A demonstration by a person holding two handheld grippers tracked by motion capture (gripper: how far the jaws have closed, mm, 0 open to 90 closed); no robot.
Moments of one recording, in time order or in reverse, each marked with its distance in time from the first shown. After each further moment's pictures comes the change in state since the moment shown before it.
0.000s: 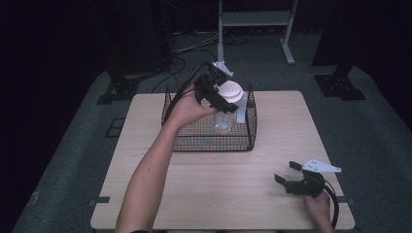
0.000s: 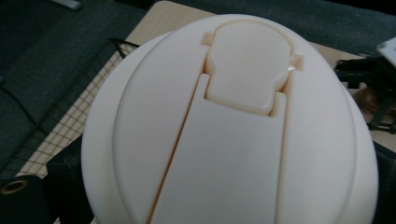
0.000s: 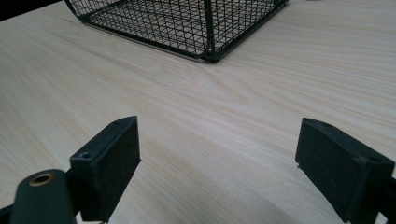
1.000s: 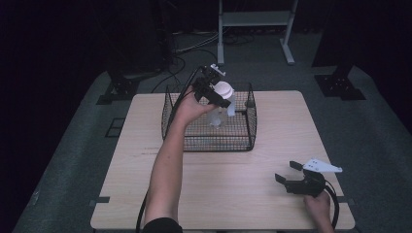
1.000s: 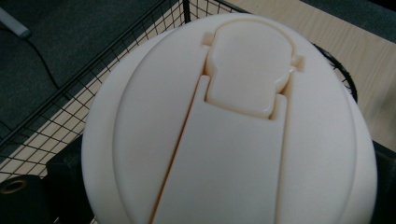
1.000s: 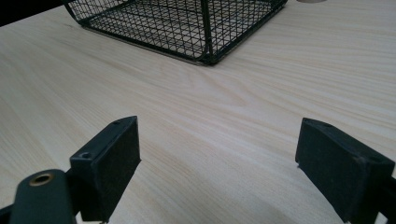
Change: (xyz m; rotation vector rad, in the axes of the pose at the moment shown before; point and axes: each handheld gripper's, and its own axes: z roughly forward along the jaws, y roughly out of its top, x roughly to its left) left arm 0.050 -0.031 0.056 0.048 0.086 -0.171; right arm -0.001 0.000 -0.001 -0.012 0.000 0.011
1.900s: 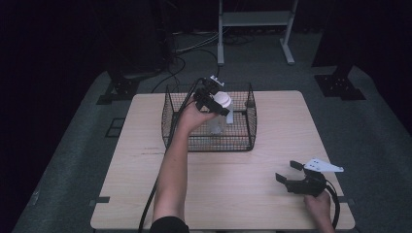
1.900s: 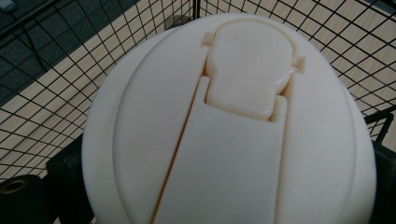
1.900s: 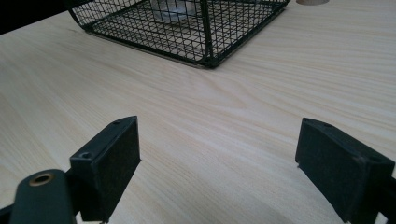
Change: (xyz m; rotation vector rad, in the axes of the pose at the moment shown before) left arm 0.008 -0.027 0.040 0.023 -0.015 -0.052; right arm -0.002 0.000 -0.001 -0.012 0.013 0.007
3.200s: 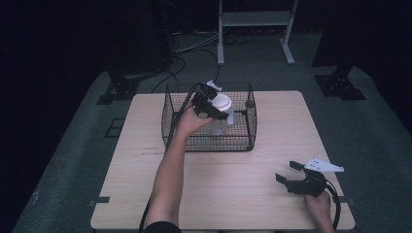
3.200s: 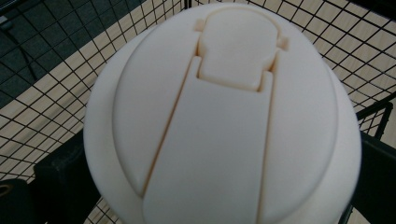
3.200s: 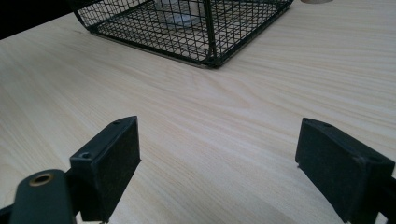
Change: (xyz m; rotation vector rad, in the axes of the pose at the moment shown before) left arm -0.001 -0.017 0.001 -0.068 -0.020 0.025; right arm -0.001 0.000 0.000 0.003 0.018 0.011
